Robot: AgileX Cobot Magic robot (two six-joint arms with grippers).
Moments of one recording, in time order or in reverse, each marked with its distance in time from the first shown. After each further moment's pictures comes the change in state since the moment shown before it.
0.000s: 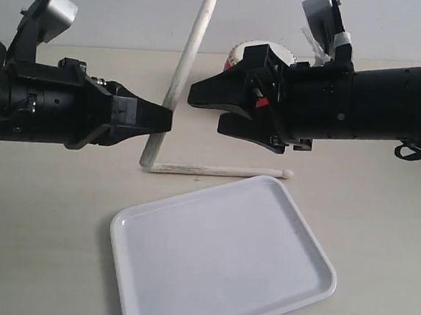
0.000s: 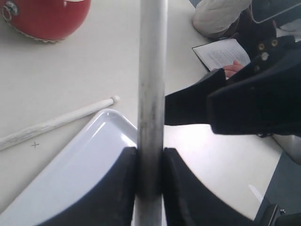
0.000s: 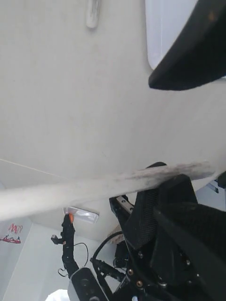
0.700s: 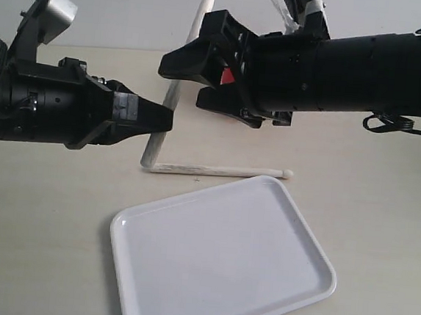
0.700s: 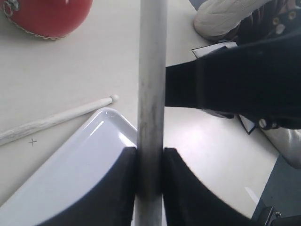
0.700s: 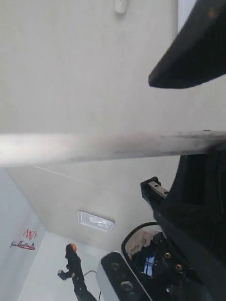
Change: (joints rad) left arm 0.000 0.000 -0.001 -0.002 -0.003 -0.030; right arm 0.125 0.002 -0.117 0.002 -0.182 0.088
